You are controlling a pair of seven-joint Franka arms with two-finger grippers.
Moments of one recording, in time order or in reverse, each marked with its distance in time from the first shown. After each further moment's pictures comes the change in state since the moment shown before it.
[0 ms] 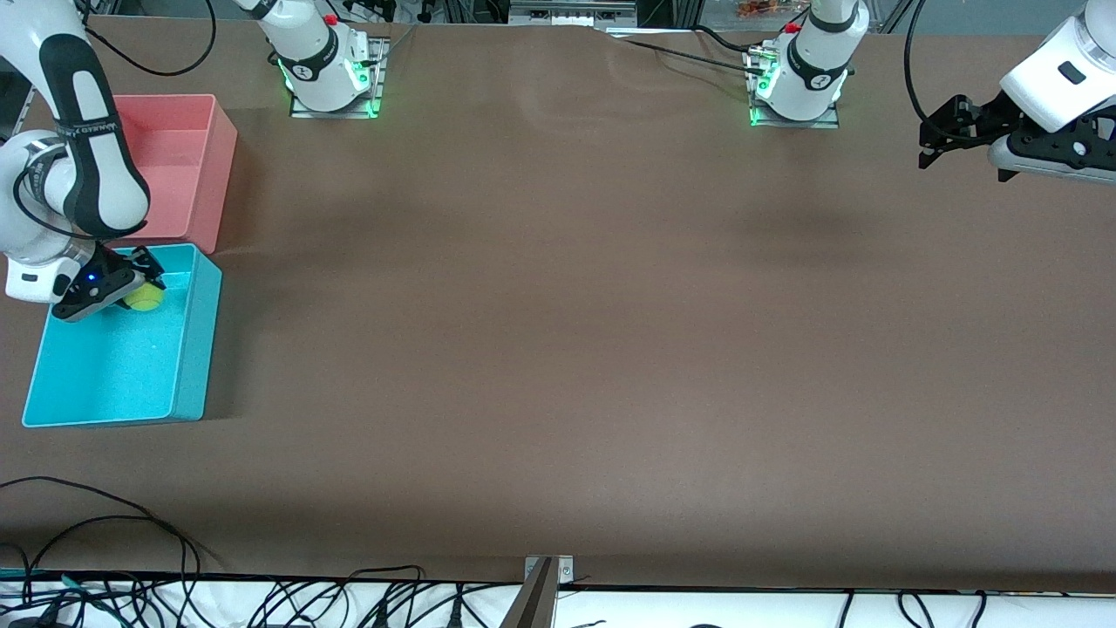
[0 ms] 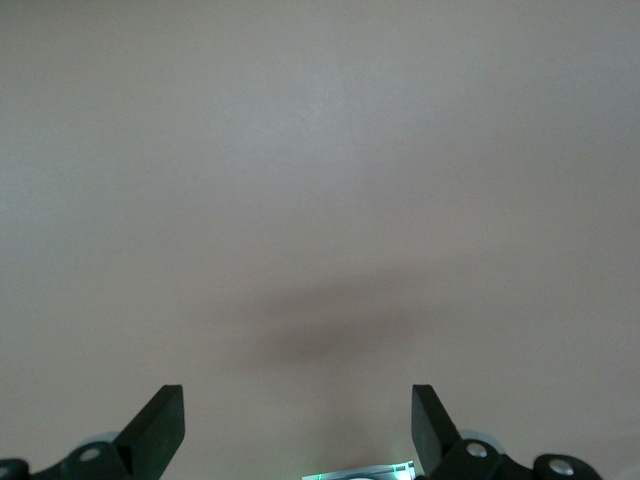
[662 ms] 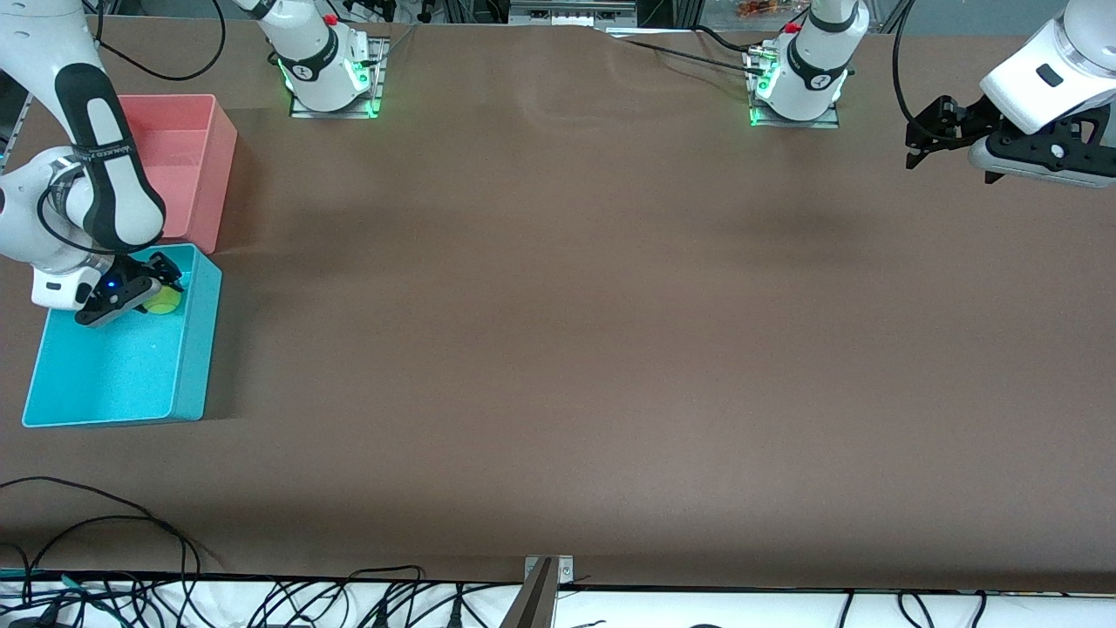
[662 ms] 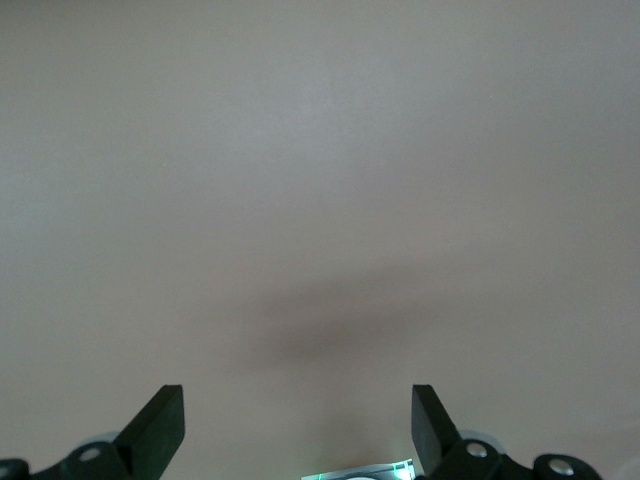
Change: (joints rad) left arm -0.006 0.005 -0.020 0.000 0.000 0.000 -0.001; right arm 0.000 0.073 0.006 0.005 0.060 0.032 -0.025
